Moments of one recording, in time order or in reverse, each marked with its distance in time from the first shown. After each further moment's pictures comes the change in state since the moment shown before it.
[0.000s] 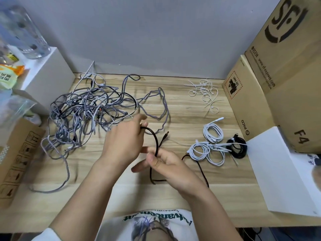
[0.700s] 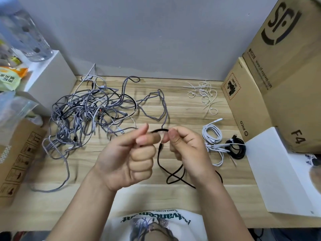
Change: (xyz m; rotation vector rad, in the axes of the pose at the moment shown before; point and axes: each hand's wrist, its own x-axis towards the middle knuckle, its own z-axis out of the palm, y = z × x) left_hand -0.033 0.009 -0.026 -1.990 -1.197 -0.139; right_hand -0.002 -0.016 -0.024 0.068 0.327 -0.321
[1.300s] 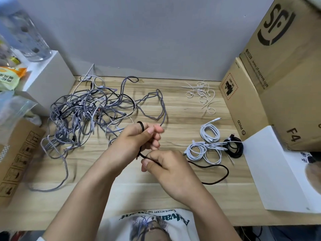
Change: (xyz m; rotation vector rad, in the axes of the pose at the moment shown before) left_hand 0.016 -0.007 -0.008 0.852 0.605 0.319; right_hand -0.025 -0.005 0.020 -0.686 -0.216 0.098
